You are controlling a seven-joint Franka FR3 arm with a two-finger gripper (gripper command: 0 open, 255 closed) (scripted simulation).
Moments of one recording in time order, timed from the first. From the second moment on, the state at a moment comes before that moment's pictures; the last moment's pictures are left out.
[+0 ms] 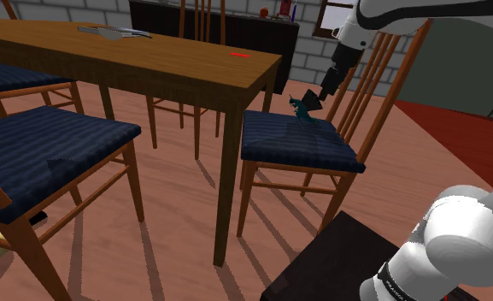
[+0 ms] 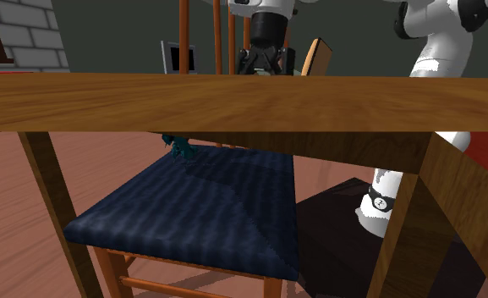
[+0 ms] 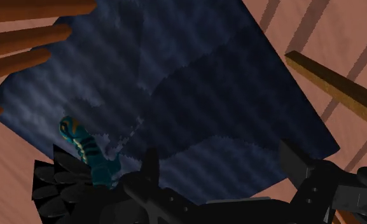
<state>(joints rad) 0.01 -0.46 -0.31 -2.12 -0.10 1.83 -0.41</state>
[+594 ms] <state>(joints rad) 0.03 -0.10 -0.48 -1.79 0.03 1.84 -0.74</state>
